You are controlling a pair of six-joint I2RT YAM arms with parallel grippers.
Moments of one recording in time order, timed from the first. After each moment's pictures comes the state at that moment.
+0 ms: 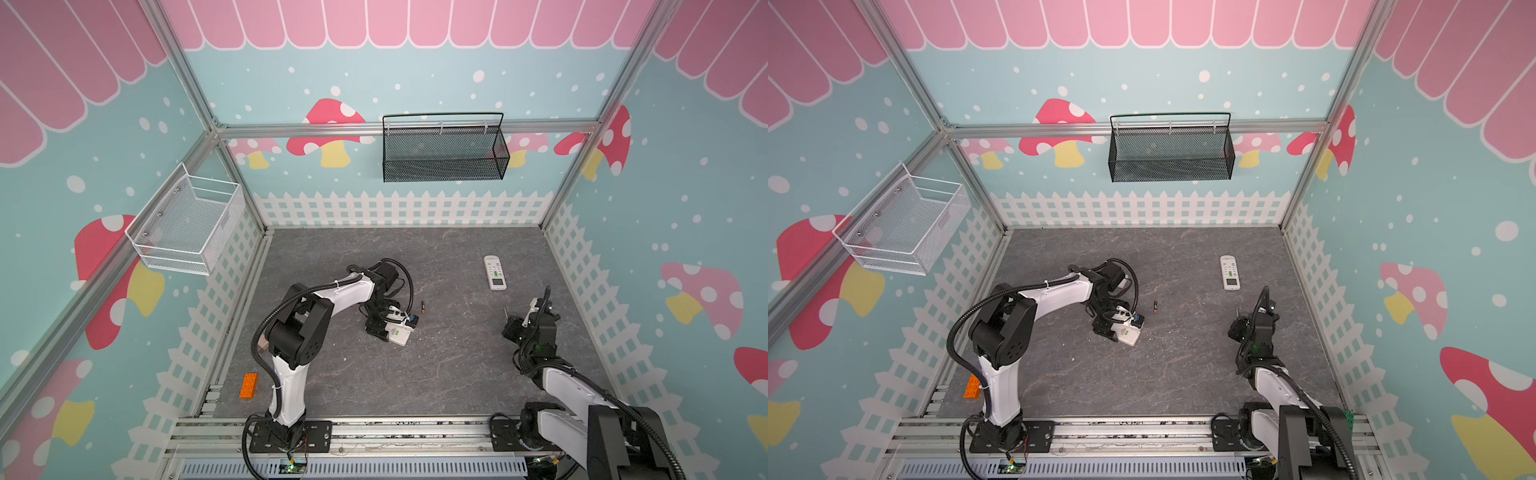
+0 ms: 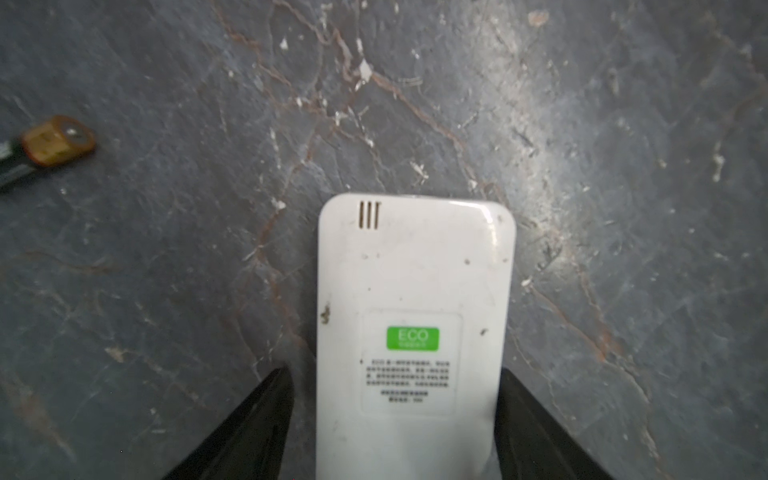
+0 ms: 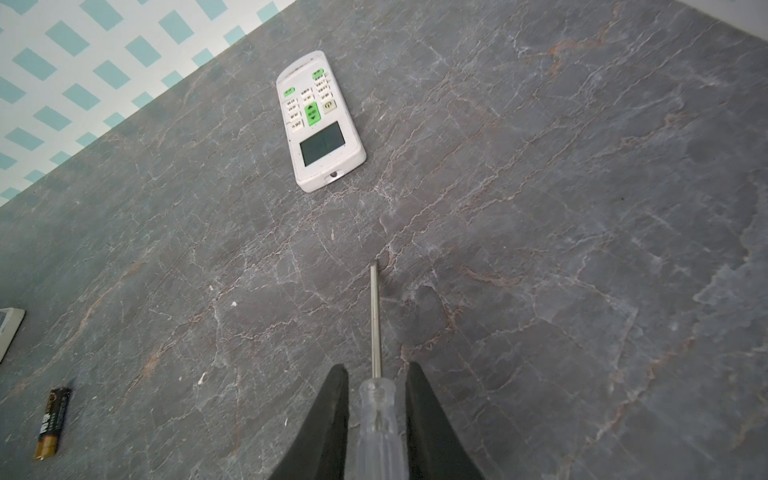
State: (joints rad) left arm -0.55 2.01 1.38 -0.86 0.31 1.37; right arm -0.05 1.08 0.21 0.28 0.03 0.46
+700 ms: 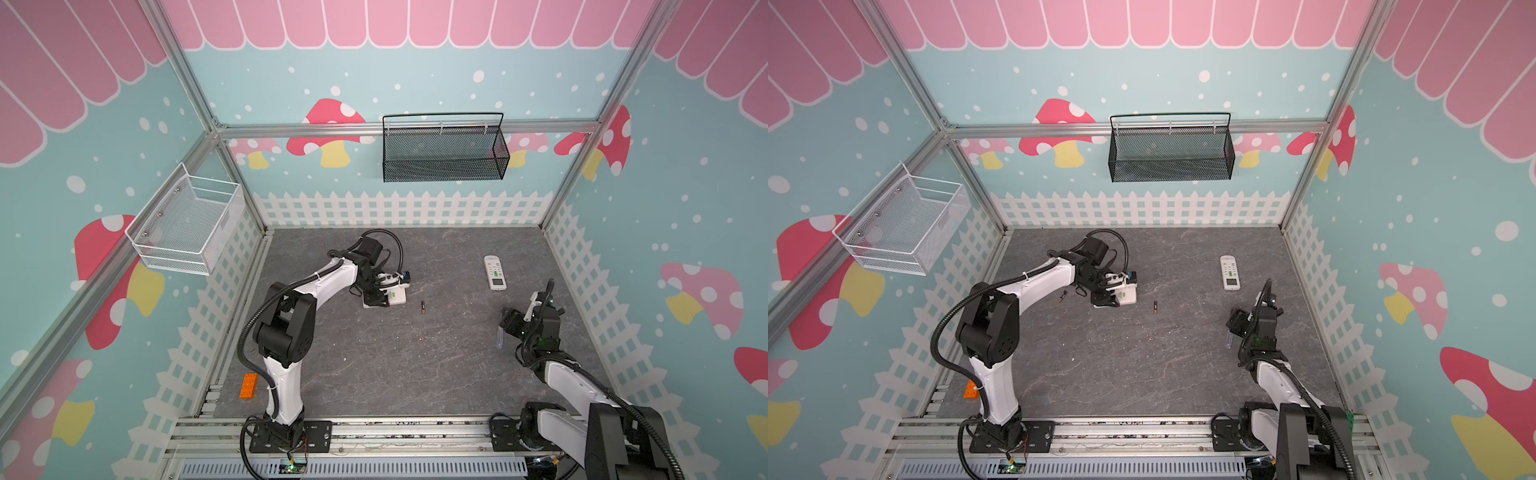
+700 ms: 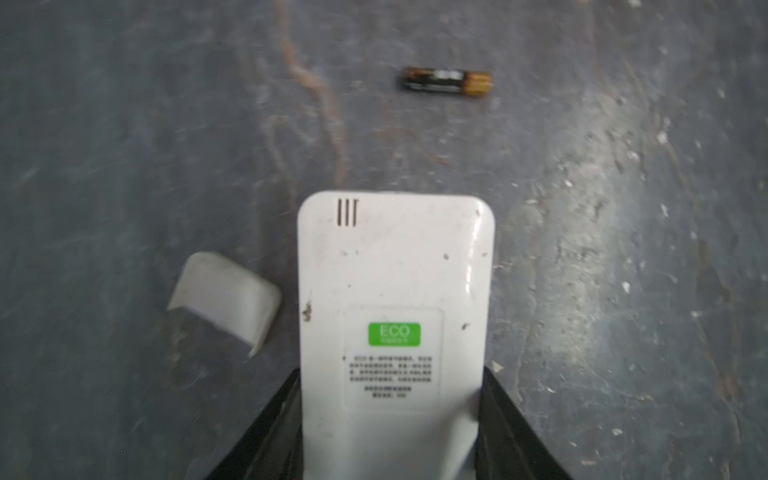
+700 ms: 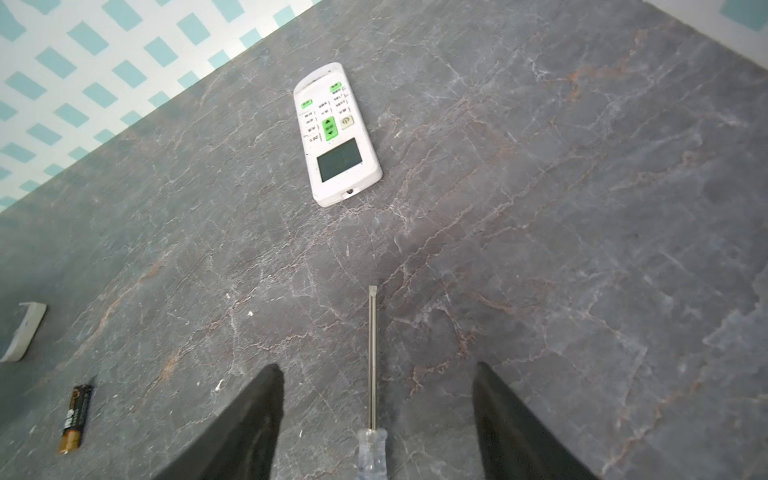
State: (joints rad) left arm -0.39 1.95 1.51 -0.72 0.30 0.89; right arm -0.08 1.09 0.31 0.21 -0.03 0.38
